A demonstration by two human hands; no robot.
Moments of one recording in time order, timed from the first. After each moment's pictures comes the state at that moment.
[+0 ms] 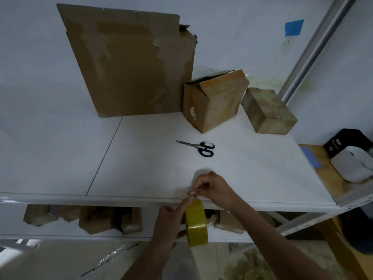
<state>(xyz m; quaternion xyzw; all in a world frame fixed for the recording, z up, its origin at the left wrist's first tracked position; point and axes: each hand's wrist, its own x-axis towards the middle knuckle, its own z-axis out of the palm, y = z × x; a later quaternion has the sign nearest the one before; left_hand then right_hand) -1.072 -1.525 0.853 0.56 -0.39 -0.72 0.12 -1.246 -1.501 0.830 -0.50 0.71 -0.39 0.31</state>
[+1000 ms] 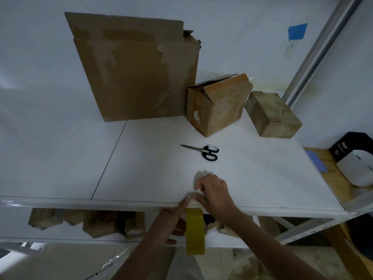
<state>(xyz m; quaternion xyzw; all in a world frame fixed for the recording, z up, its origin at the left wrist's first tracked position) -1.062 -1.556 0.828 0.55 -0.51 -0.66 0.01 -1.238 -1.501 0.795 -0.62 0.74 -0.27 -0.03</state>
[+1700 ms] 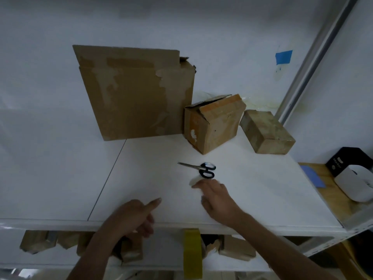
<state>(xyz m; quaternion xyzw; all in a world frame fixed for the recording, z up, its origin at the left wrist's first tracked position) -1.028 -1.636 0.891 0.51 -0.67 -0.54 -0.06 -1.280 -1.514 0.815 -0.68 0.69 -0.25 -0.03</state>
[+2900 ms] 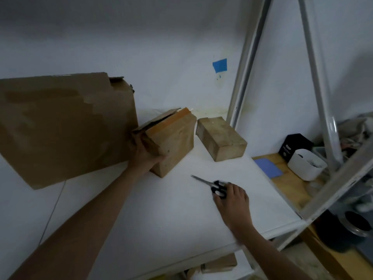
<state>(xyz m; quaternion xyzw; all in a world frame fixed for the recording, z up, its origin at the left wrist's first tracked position) -1.291 -1.746 0.909 0.35 -0.82 -0.39 0.25 -1.393 -1.453 0.789 -0.29 0.91 -0.22 -0.17</state>
